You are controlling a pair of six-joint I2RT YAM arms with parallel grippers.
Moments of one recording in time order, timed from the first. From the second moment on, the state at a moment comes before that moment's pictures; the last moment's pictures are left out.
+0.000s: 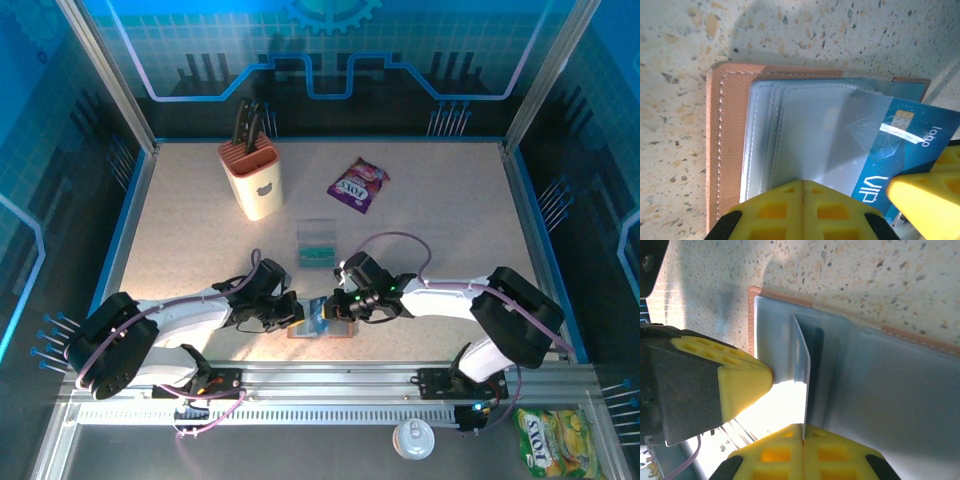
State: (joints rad) left arm -0.68 1.31 0.44 -0.15 0.41 -1.08; right arm 0.85 1.51 0.62 -0.03 -0.45 0.91
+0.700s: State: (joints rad) left arm -0.68 1.29 0.47 -0.20 0.38 -1.08; right arm 0.79 1.39 0.79 -0.48 -0.36 0.62
